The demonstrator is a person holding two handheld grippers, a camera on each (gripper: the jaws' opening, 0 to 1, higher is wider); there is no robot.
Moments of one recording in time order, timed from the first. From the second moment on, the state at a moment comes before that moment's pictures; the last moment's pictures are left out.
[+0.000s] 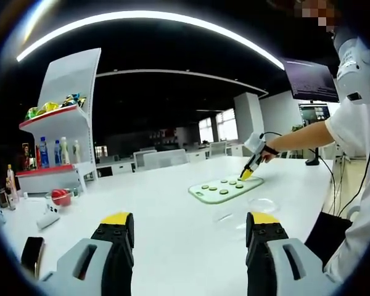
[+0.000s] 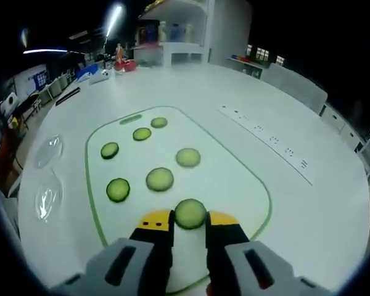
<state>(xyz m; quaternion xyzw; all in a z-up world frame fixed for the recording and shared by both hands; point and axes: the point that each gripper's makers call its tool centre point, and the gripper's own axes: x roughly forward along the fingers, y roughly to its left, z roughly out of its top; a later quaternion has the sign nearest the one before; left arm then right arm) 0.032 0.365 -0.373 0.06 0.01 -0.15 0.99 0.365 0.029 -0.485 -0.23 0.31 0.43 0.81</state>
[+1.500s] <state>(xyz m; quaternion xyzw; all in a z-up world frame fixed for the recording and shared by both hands) 0.028 0.357 -0.371 0.06 0.00 -0.16 0.98 0.361 0.029 -0.476 -0.22 0.30 0.42 0.83</state>
